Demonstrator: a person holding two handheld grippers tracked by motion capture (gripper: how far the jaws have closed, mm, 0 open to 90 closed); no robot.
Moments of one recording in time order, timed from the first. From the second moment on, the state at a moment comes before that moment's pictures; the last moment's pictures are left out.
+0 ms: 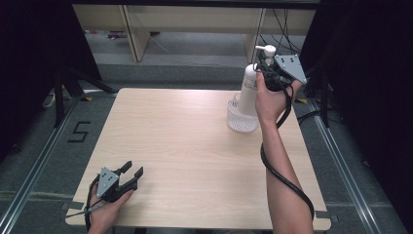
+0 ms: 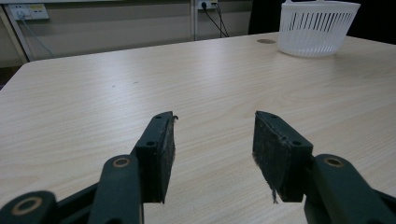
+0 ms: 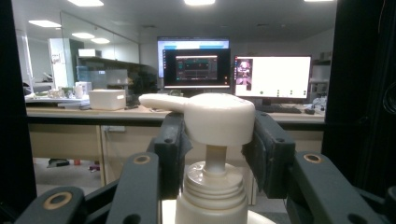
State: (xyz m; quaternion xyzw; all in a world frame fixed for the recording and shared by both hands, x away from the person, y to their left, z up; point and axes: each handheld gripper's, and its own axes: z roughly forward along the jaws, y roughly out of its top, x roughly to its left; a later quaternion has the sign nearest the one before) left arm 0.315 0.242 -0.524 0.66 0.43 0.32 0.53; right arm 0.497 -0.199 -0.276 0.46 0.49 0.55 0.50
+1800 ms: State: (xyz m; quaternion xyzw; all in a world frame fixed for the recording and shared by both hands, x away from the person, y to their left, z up) left arm 0.315 0.242 -0.524 0.65 0.43 0.32 0.53; right arm 0.527 -0.196 -0.288 0.47 0.50 0.54 0.49
